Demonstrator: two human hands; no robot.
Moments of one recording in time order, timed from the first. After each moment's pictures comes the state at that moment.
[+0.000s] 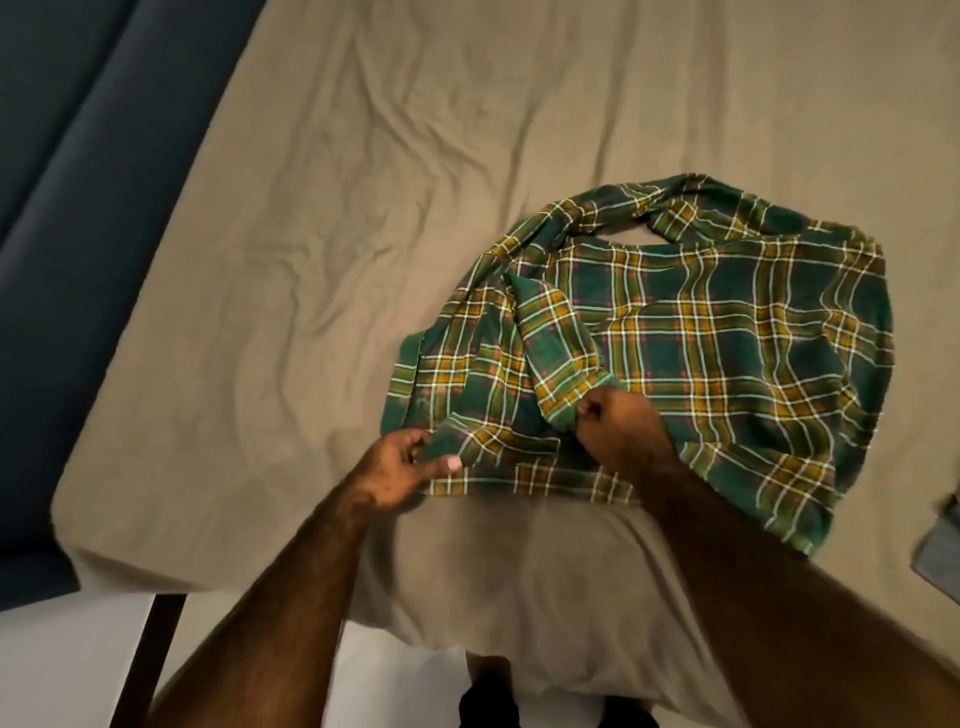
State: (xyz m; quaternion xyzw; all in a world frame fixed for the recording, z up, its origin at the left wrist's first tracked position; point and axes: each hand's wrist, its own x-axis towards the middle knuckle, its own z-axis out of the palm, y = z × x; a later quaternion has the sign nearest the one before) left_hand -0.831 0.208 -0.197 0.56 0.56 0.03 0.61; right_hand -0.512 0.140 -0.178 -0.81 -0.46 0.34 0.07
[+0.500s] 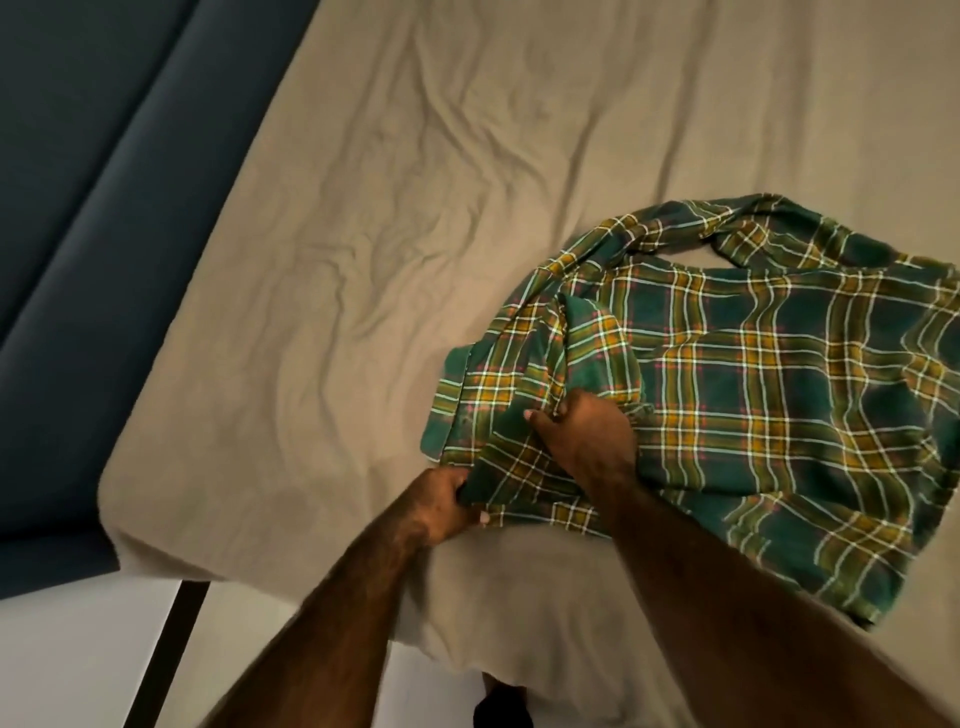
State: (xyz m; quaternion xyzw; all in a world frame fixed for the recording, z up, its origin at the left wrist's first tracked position) left_hand -0.825 0.203 -0.195 0.63 0.56 -0.12 0.53; right_hand -0.595 0.203 -0.175 -0.83 -0.46 0.30 0.06
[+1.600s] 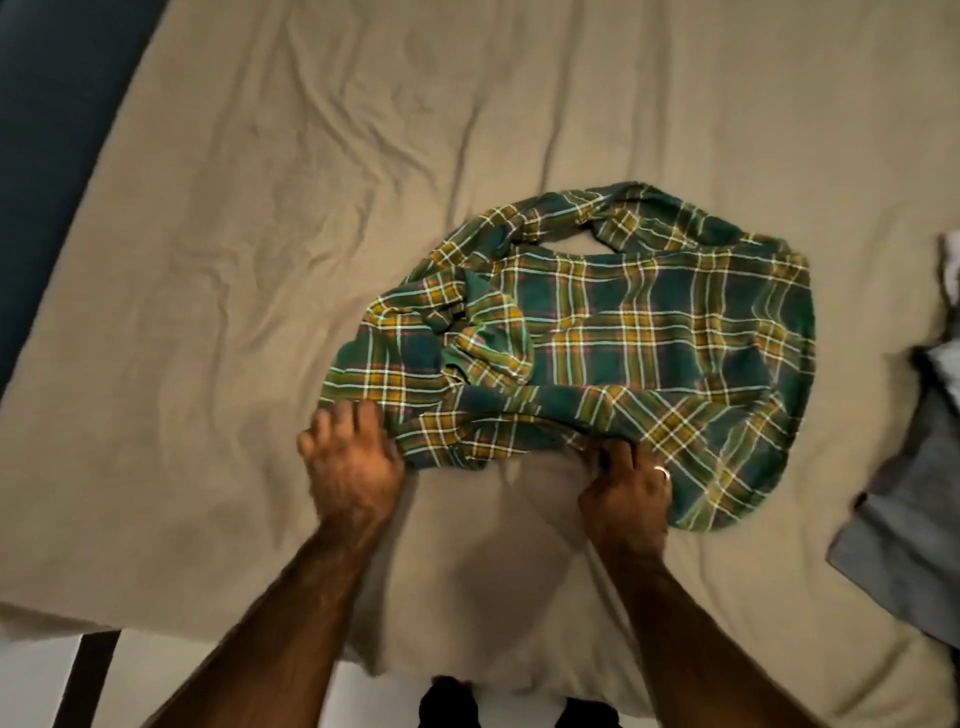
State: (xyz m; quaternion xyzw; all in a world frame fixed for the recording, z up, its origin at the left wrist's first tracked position) left_hand -0.780 0.212 -0.166 0.76 0.65 0.01 0.03; right_hand -0.511 0.069 -0.206 -0.90 -0.38 0.15 0.11
